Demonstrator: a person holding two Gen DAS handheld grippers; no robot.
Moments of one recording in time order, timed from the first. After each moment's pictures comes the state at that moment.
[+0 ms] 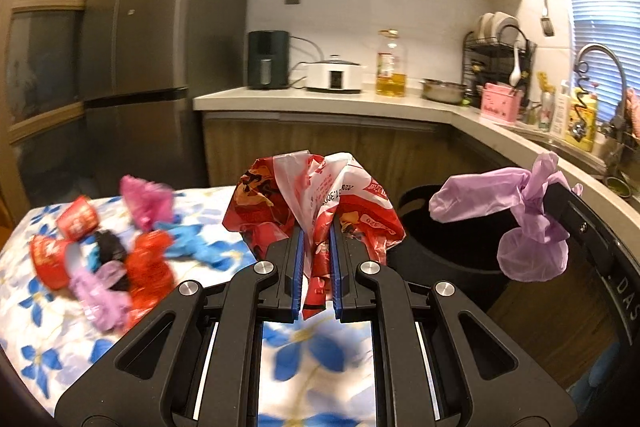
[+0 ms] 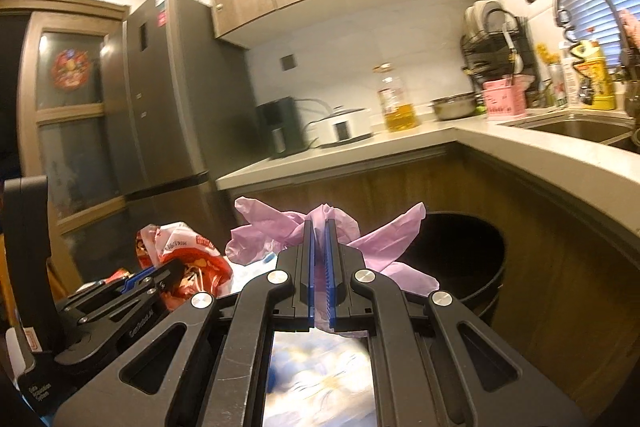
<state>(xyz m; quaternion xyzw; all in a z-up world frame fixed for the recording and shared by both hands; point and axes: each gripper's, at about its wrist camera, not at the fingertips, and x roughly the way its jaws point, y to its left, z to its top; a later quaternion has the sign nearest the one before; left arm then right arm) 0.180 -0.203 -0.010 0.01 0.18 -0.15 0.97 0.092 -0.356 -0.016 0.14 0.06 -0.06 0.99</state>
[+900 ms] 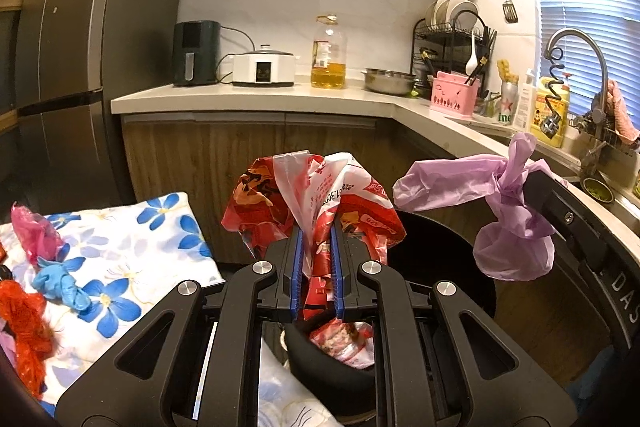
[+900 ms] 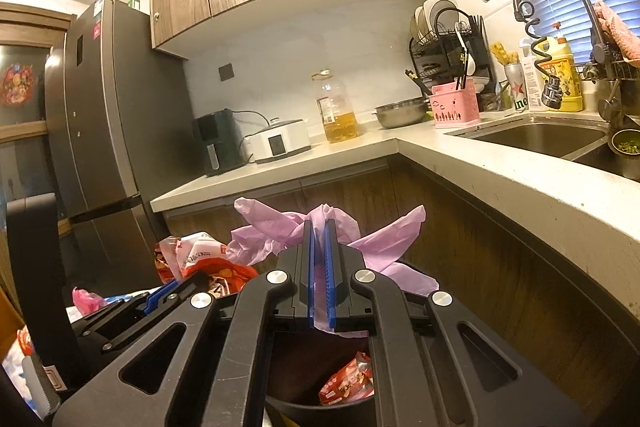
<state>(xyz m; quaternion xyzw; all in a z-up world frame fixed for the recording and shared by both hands) 0.257 -0.333 -0.024 0.01 0.19 -0.24 0.95 0.149 -0.449 -0.018 0.15 0.07 -0.14 0.98</state>
